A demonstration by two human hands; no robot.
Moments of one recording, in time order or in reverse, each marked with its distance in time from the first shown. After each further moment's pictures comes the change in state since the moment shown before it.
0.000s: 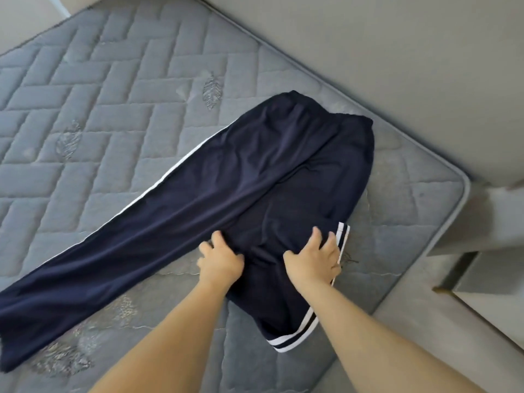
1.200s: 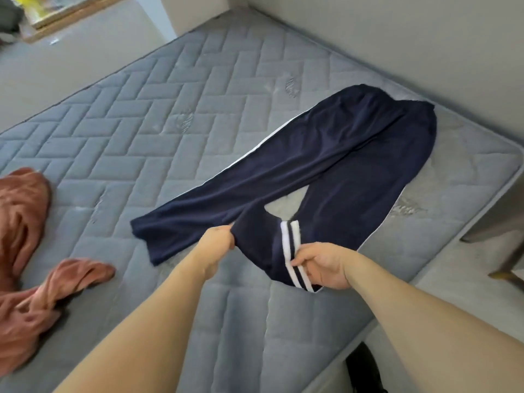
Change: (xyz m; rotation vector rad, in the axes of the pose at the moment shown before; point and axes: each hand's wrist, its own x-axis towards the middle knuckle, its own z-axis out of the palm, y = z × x) left_hand -0.124 -0.232 -0.139 -0.564 -0.064 0.062; right_hand -0.227 -0.026 0.041 0.694 -1.233 -0.143
